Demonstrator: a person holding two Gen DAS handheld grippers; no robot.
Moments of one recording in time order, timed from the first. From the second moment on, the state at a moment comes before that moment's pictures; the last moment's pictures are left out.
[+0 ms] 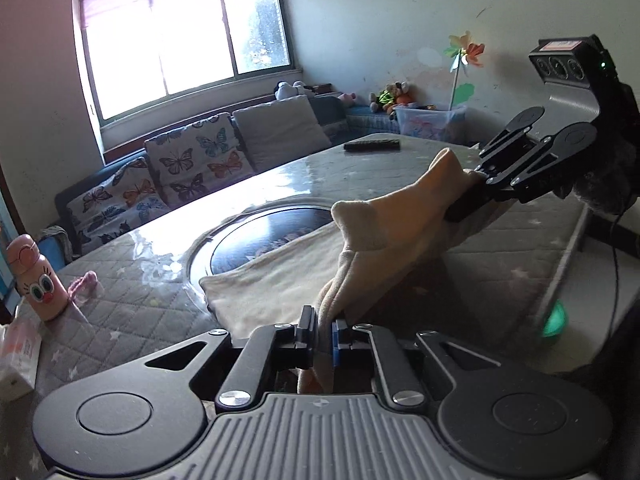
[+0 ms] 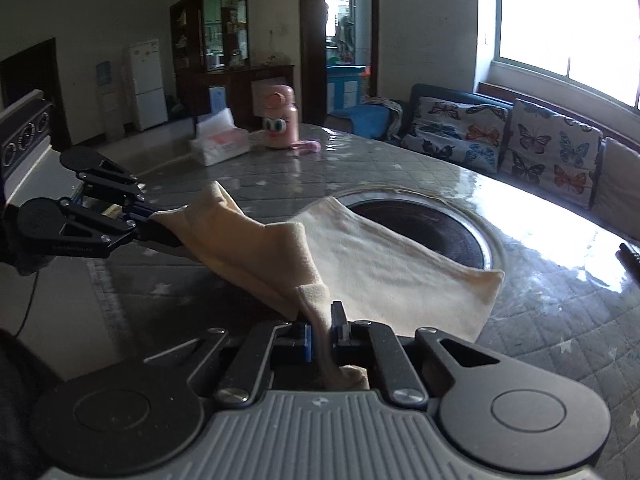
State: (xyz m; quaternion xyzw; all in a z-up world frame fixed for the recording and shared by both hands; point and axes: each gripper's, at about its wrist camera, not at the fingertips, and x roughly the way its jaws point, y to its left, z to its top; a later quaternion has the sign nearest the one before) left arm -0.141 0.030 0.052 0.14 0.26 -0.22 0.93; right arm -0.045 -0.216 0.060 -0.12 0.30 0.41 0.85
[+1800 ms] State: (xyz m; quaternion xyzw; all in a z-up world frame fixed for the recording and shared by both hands) left arm 0.061 0.021 0.020 0.12 0.34 -0.15 0.92; right arm 0.108 -0.190 -0.007 0.01 0.36 0.31 0.88
